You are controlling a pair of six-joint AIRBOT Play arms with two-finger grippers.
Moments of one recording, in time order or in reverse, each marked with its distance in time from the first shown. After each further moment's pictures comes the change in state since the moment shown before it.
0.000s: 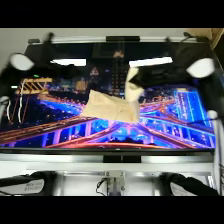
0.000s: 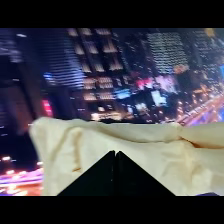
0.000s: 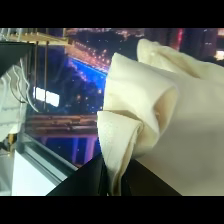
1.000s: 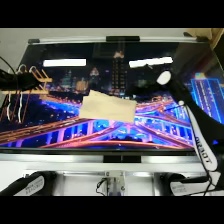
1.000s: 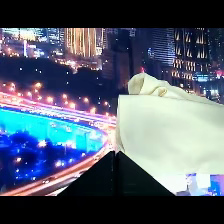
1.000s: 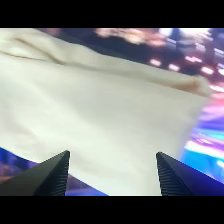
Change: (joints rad) left arm 0.256 0.297 -0.206 0.103 -0.158 0.018; right arm -0.039 -0.255 -0.019 -0.310 0.014 0.060
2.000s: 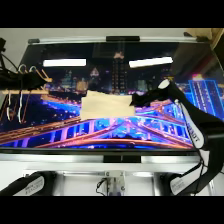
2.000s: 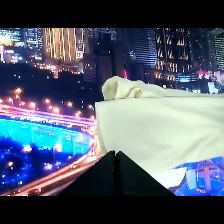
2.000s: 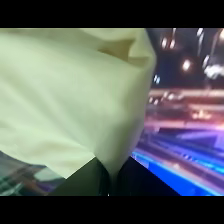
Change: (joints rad) left arm -0.037 -0.015 -0.011 -0.036 0.012 -0.006; right arm -0.102 -0.208 0.038 0.217 0.020 -0.270
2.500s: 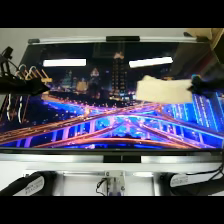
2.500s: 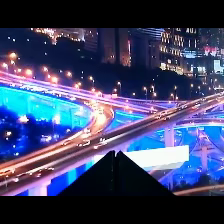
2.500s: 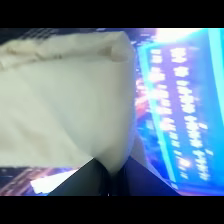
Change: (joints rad) left arm 0.000 -0.002 -0.049 0.007 -0.050 -0.036; right arm -0.601 0.140 0.160 -0.311 0.110 0.143
